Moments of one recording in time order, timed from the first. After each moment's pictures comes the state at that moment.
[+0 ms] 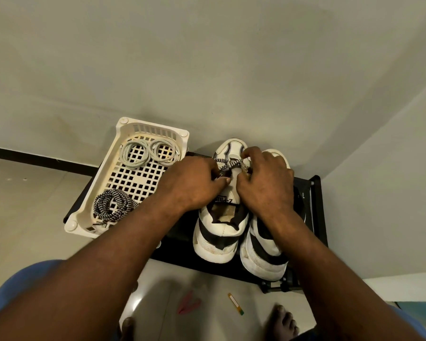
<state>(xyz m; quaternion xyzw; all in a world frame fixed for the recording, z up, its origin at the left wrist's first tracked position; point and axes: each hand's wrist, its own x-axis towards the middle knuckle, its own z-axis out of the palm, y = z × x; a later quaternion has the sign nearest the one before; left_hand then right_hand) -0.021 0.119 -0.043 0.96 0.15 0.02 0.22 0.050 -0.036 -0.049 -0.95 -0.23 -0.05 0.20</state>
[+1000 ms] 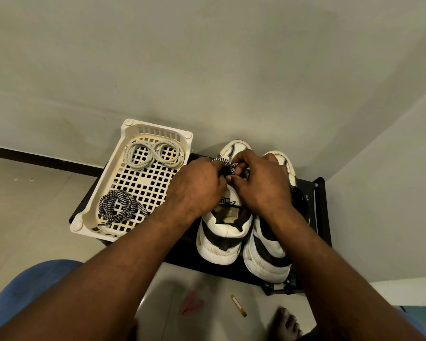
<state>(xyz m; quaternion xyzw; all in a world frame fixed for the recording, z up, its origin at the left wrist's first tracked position) -0.018 0.110 -0.058 0.97 0.13 0.09 0.20 0.061 -0.031 -0.056 -0.93 -0.28 -0.02 0.24</state>
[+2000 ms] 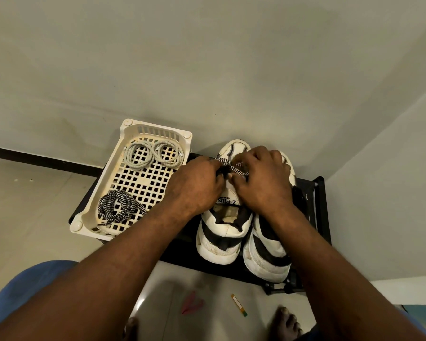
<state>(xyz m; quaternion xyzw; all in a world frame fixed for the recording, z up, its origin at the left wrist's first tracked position) -0.016 0.114 -0.061 0.97 0.12 0.08 0.21 0.065 -0.033 -0.061 -0.94 -0.29 -0.05 0.17</state>
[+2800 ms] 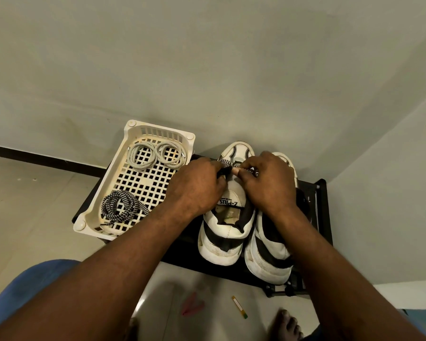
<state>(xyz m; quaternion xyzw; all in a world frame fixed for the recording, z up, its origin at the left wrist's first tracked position) -0.019 0.115 -0.057 0.97 0.13 0.10 0.20 0.068 -0.032 -0.057 -0.92 -0.25 -0.05 0.28</state>
